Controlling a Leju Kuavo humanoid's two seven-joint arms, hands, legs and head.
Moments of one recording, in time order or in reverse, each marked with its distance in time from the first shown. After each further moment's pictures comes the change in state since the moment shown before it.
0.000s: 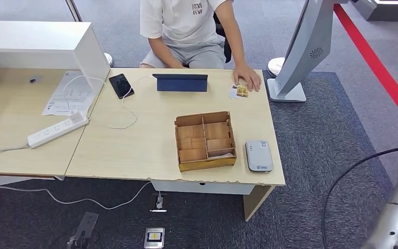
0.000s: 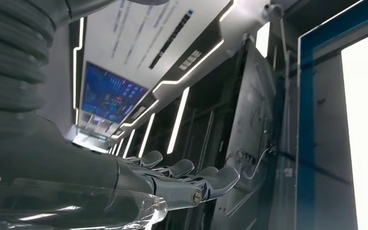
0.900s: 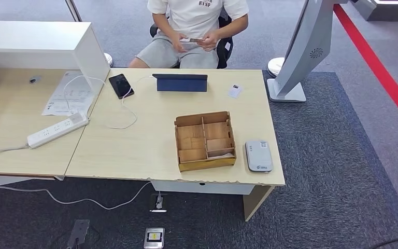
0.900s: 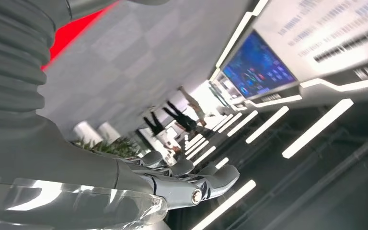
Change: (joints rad) left arm 0.038 -0.030 0.124 0.004 0.080 0.006 -0.015; right arm 0.228 -0.024 -0.621 0.282 0.316 0.000 0.001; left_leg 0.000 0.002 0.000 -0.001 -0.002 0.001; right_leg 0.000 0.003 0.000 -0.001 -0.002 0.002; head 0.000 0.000
